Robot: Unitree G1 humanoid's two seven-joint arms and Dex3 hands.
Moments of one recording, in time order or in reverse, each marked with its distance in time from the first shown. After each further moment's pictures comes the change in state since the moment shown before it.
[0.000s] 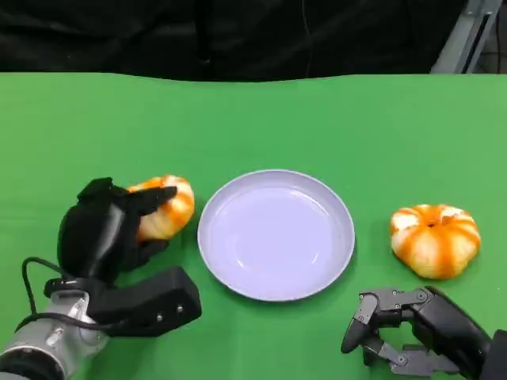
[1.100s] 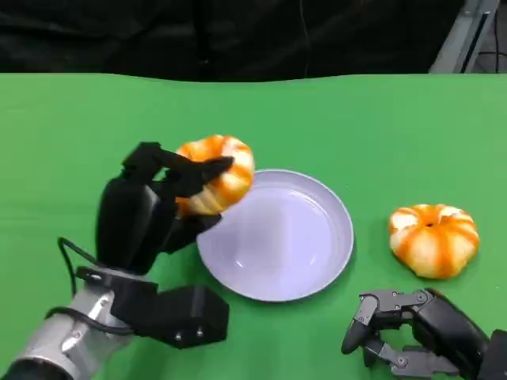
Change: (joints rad) left arm 0.126 0.002 0.012 -0.451 0.016 -0.054 -0.036; right arm -0.008 0.002 0.002 0.030 -0.002 -0.006 -0.006
